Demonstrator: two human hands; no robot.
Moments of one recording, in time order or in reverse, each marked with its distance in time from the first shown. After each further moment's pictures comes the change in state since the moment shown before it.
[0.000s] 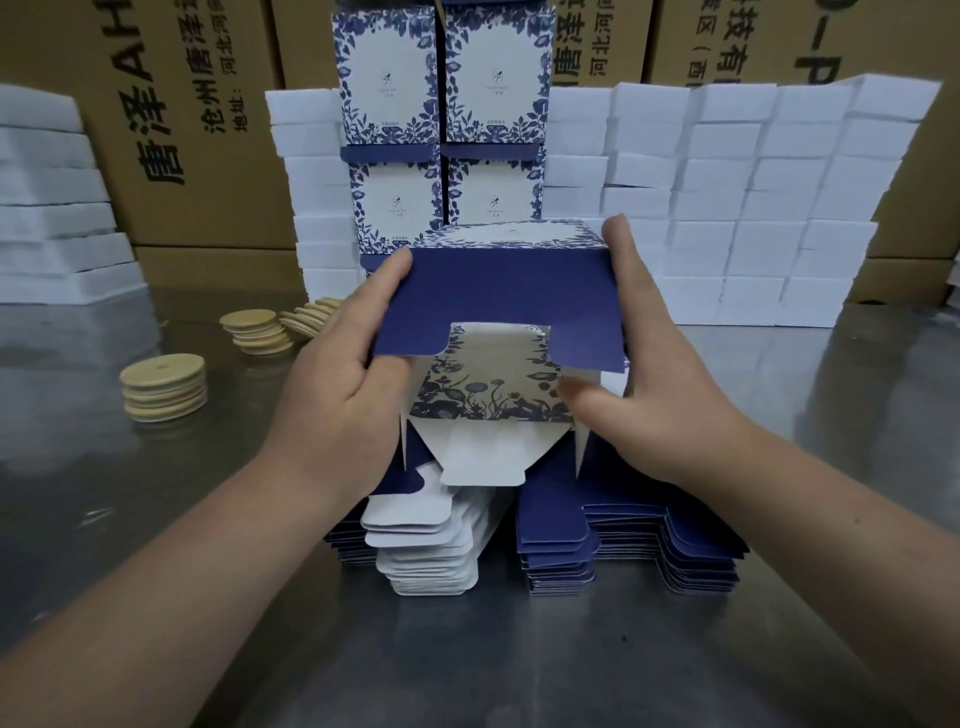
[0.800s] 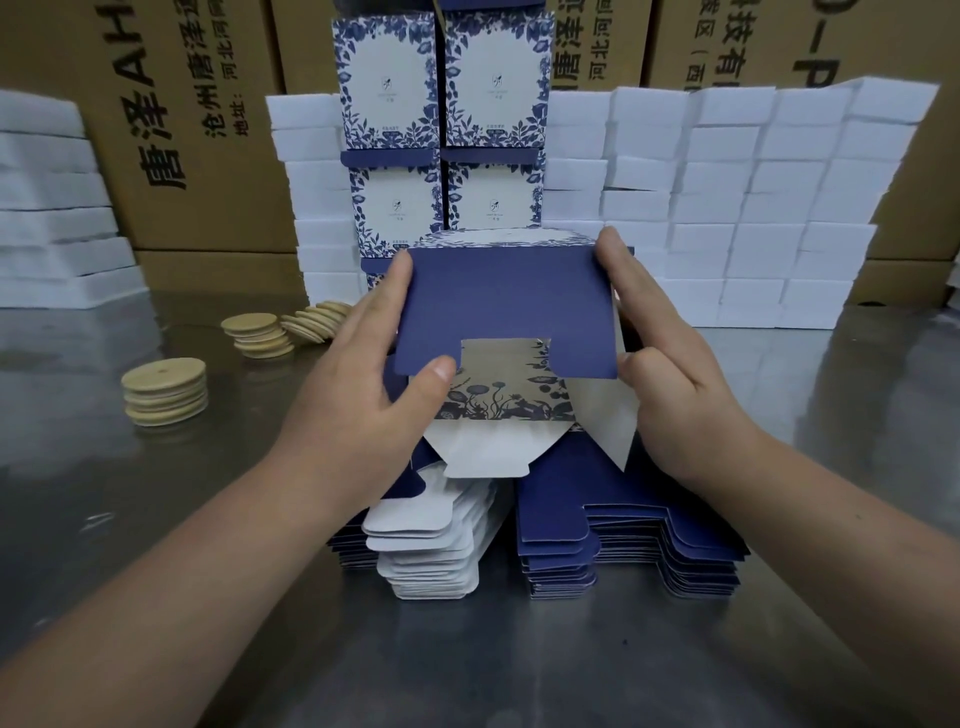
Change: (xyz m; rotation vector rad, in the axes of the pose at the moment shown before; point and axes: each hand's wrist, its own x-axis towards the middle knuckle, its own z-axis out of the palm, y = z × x) left_hand 0.001 0.000 0.001 0.170 -0.121 -0.019; right_hand 0.002 0.015 0.001 0.201 0.073 -0.064
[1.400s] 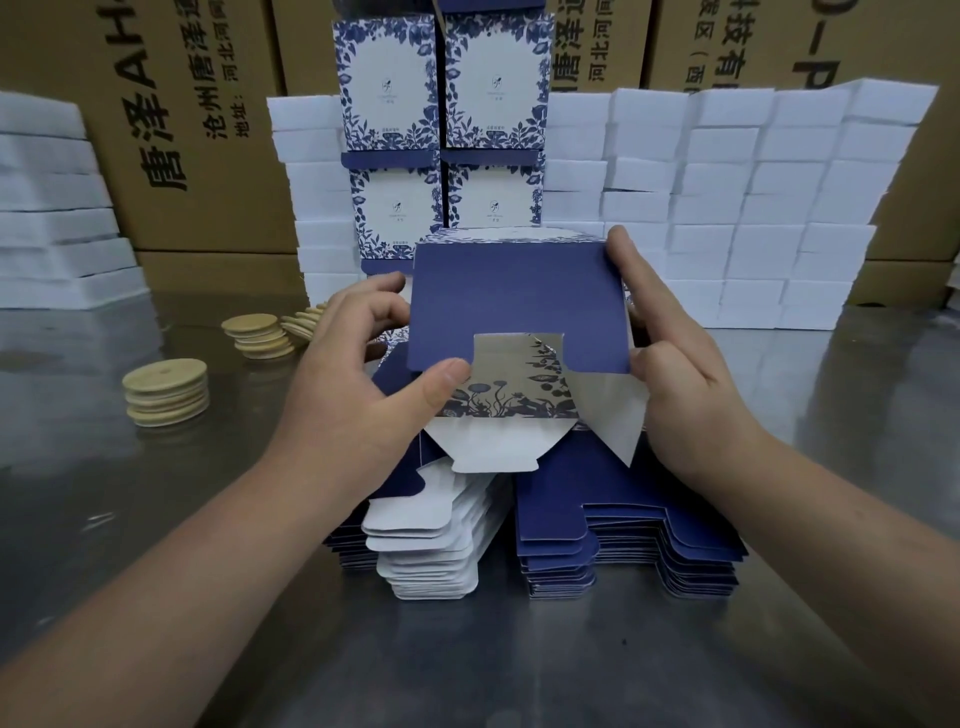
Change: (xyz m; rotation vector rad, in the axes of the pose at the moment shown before) left_hand 0.001 0.001 0.000 -0.091 0.145 0.030; right_hand 0.000 -0.005 -0.001 0.136 0.034 0.110
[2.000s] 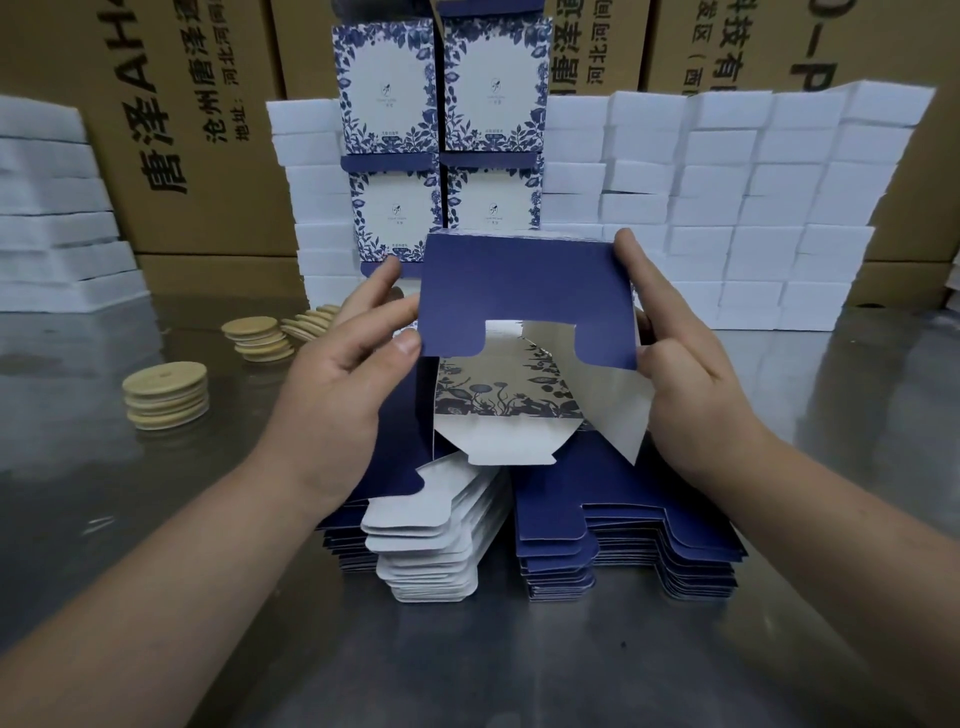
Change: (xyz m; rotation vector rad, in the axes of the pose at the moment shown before) left_hand 0.005 -0.001 -0.003 -0.354 -0.064 -0.067; right_hand 0.000 -0.002 -0.002 0.020 0.067 0.006
